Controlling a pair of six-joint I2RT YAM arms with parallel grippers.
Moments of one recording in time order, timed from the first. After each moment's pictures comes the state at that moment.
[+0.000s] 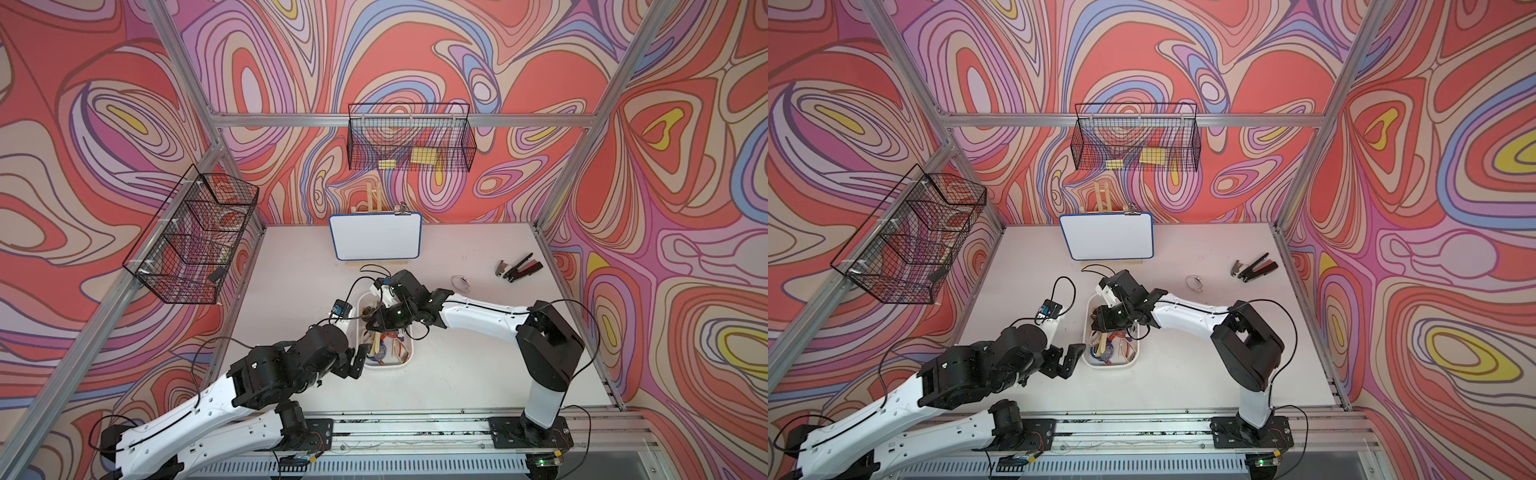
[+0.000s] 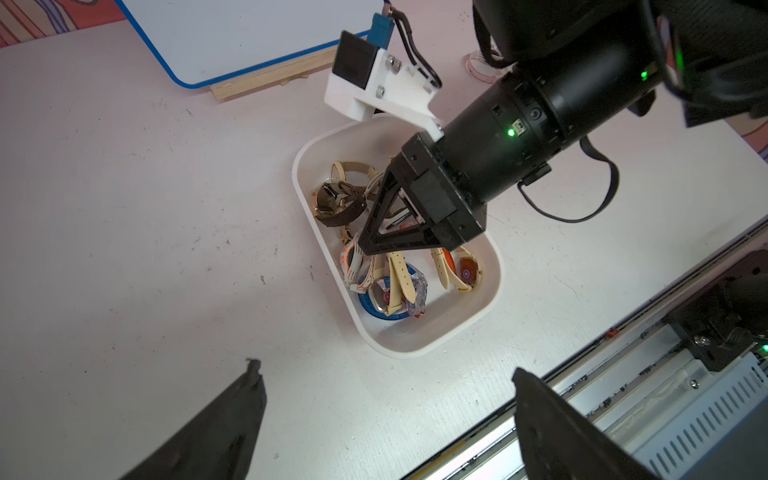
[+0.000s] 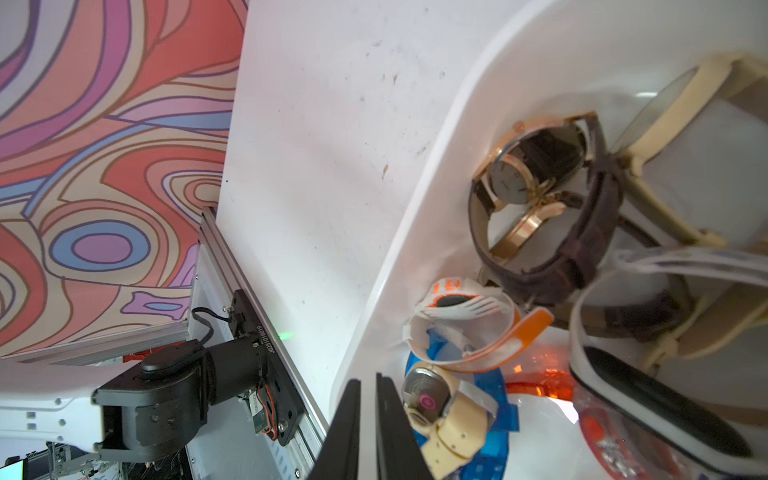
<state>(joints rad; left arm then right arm) -1.05 0.73 0.93 -1.01 -0.39 -0.50 0.85 1.86 1.26 -0.26 -0.49 0.64</state>
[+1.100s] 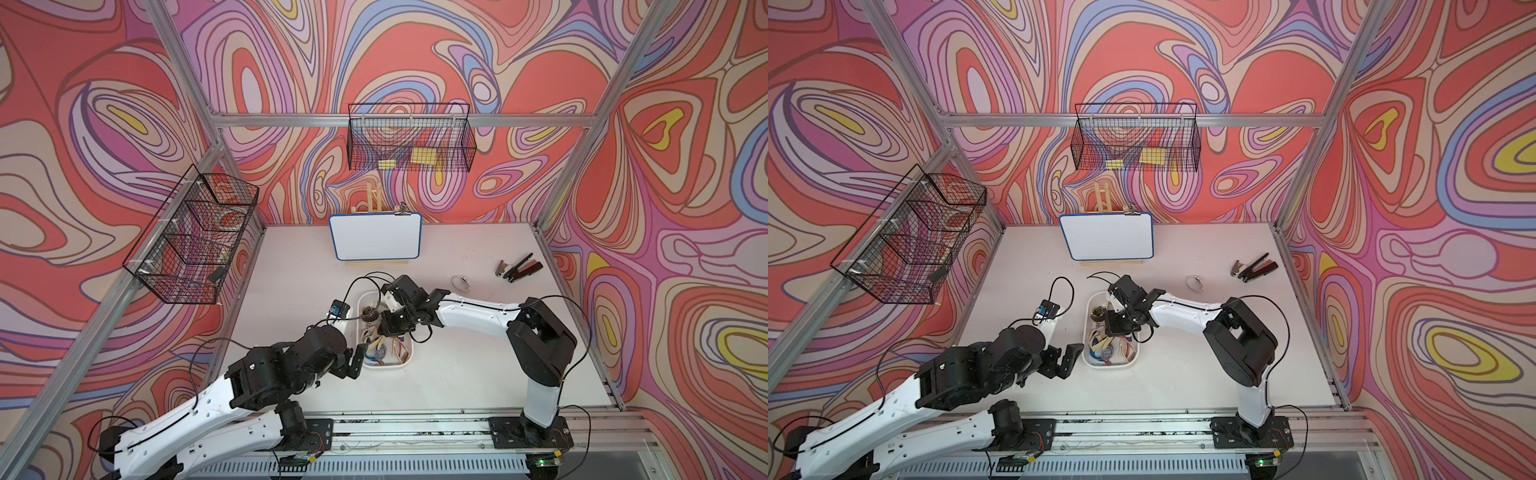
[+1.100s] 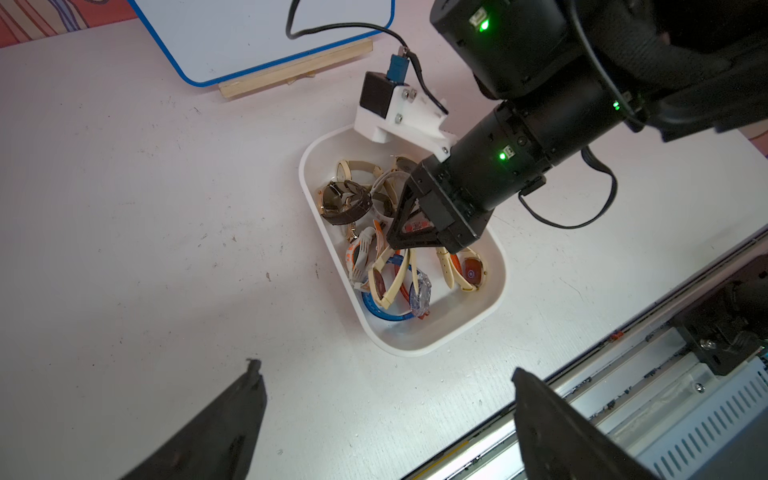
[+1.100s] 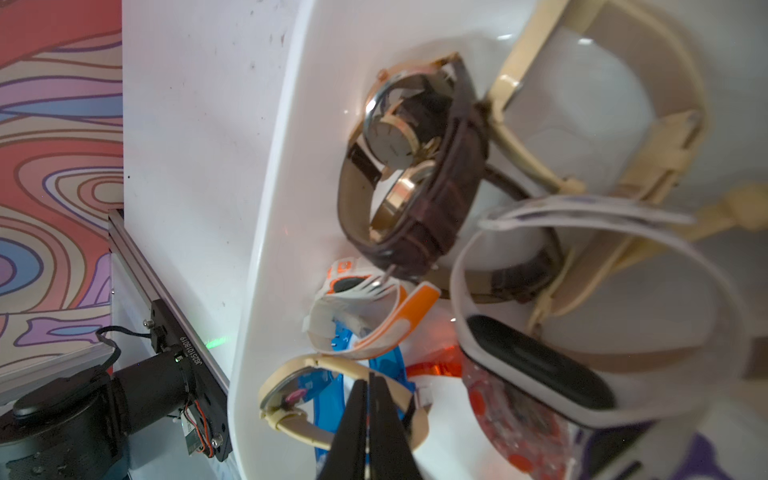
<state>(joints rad) -1.05 0.73 0.93 -1.02 -0.40 -0.51 0.85 1.90 1.27 -0.37 -0.39 0.58</state>
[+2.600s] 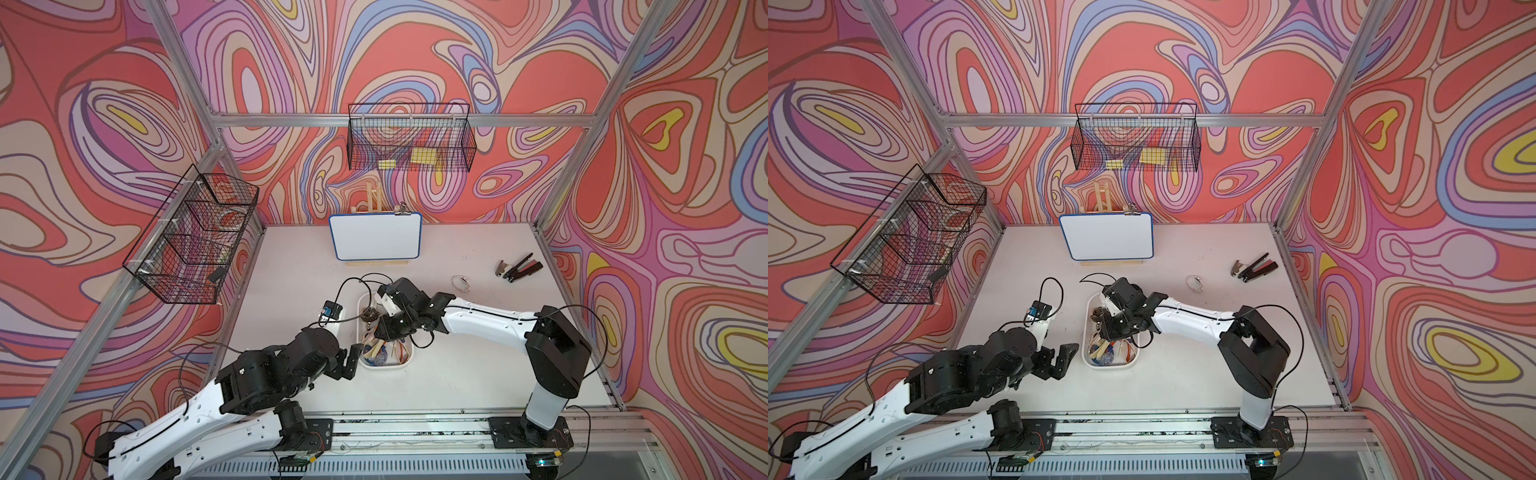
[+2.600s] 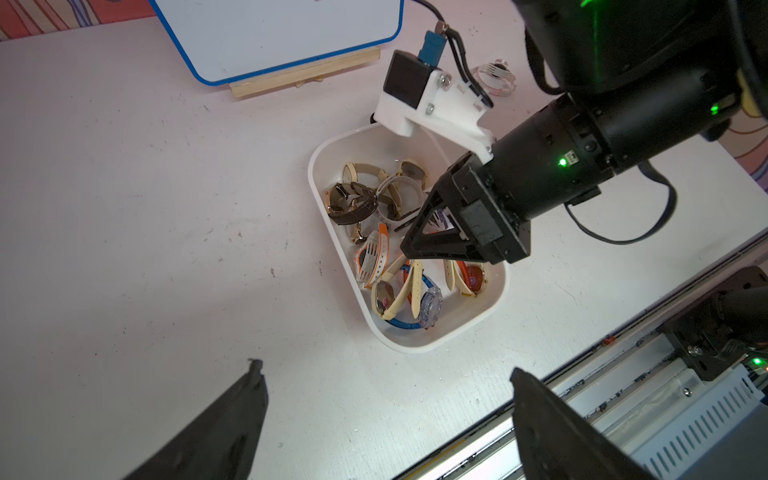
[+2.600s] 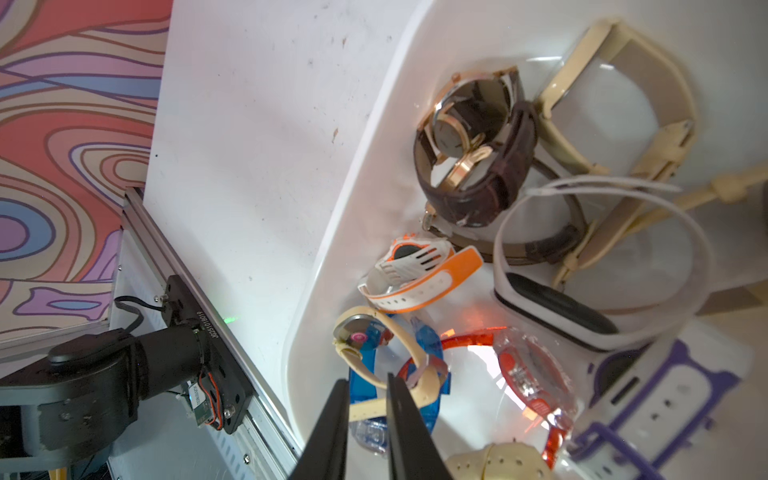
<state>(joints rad) -1.05 0.68 0.93 -1.04 -0.41 -0.53 0.89 1.76 1.24 -0.41 -0.33 0.56</state>
